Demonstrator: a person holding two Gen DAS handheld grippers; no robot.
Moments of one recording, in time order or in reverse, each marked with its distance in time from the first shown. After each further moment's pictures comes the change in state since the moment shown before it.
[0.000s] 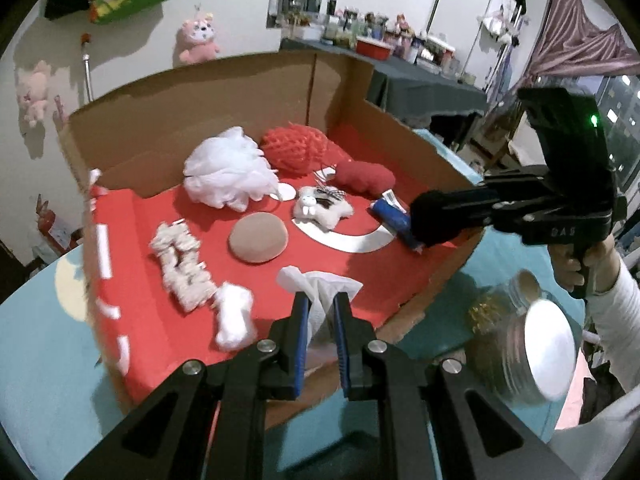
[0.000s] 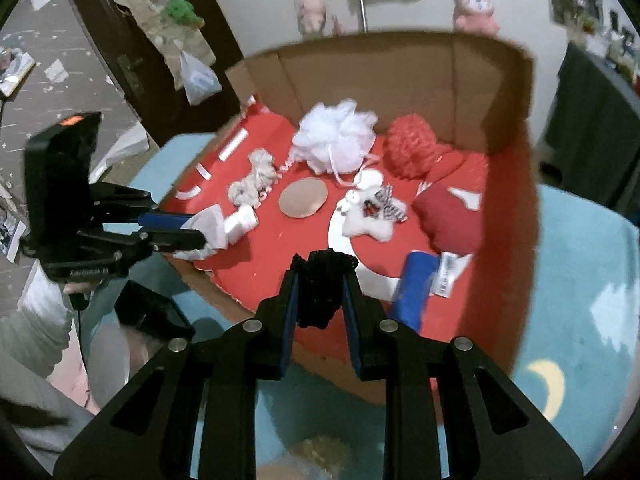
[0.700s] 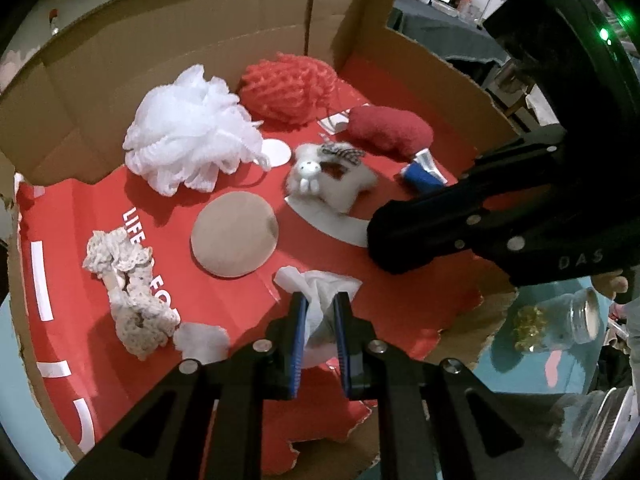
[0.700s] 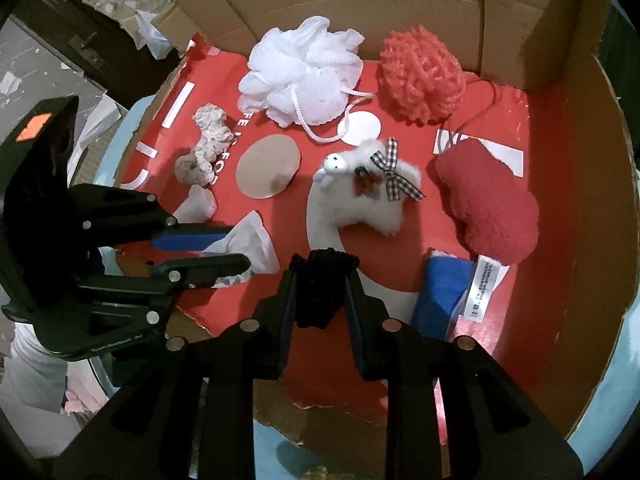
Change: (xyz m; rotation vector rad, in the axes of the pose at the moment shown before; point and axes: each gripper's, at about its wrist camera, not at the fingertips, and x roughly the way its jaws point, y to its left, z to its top) left arm 0.080 0.004 0.025 0.002 0.225 0.021; right arm 0.071 -0.022 0.030 0.117 0.271 0.007
